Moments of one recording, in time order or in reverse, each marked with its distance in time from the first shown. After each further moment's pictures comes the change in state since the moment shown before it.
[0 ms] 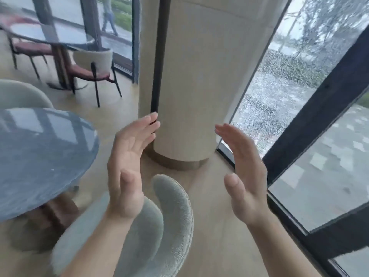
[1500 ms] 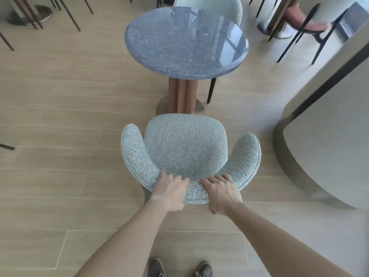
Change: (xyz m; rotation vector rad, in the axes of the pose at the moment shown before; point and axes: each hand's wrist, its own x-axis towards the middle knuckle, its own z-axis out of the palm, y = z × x) left_hand -0.304 -0.278 0.034 1.749 -0.274 -1.422; right_hand -0.211 0.357 0.076 -0.526 -1.522 -0.573
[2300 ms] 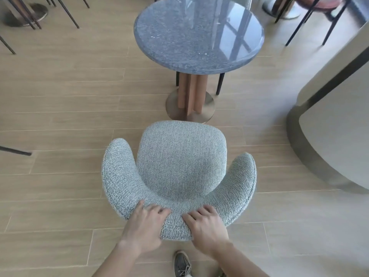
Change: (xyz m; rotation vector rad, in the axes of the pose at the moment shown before) left_hand -0.129 -0.125 0.054 -0.096 -0.082 0.002; right_hand -0.014 -0.177 -0.001 0.117 -0.024 -0.122
